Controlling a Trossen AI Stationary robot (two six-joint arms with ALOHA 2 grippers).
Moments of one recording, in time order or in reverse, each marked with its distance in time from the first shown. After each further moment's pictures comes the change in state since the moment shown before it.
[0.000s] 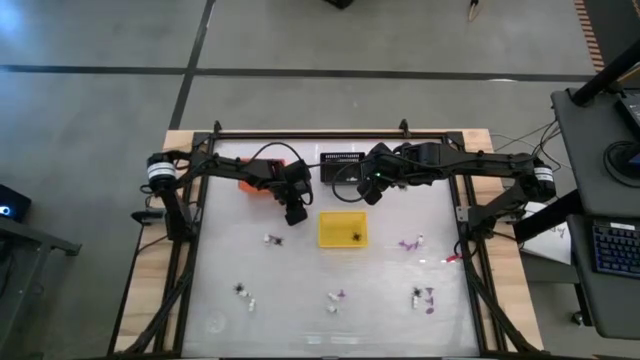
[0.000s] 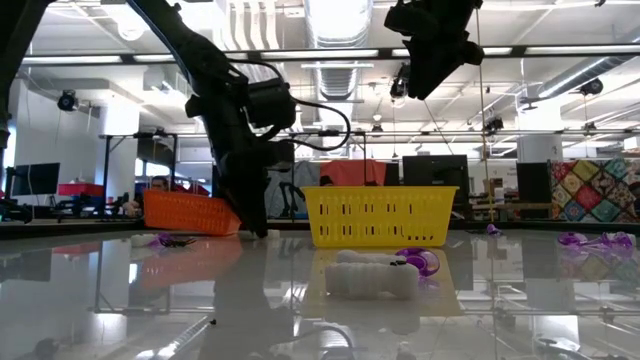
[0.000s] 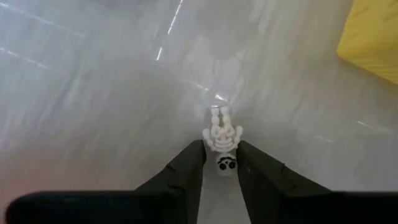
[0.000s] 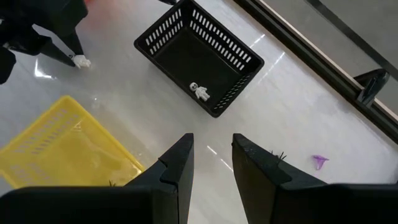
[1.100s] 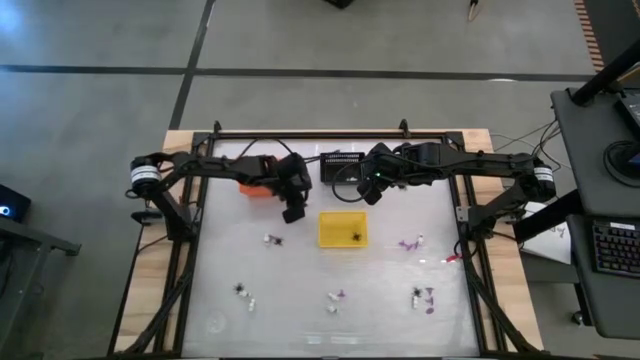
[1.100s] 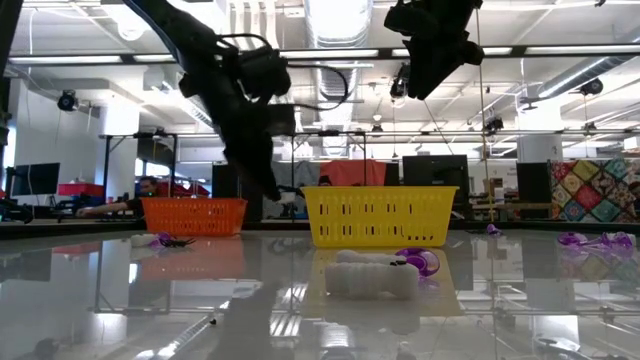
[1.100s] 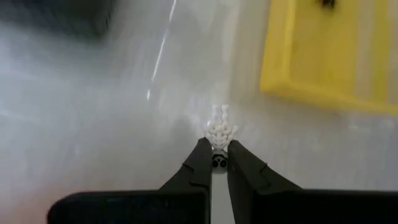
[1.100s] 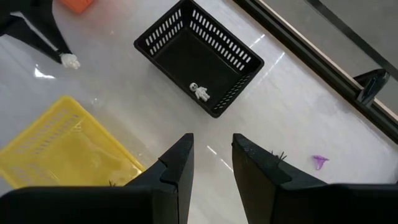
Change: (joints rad) left arm -0.005 -0.144 0.002 0.044 0.075 0.106; right arm 0.000 0.000 0.000 0.001 0.000 0.000
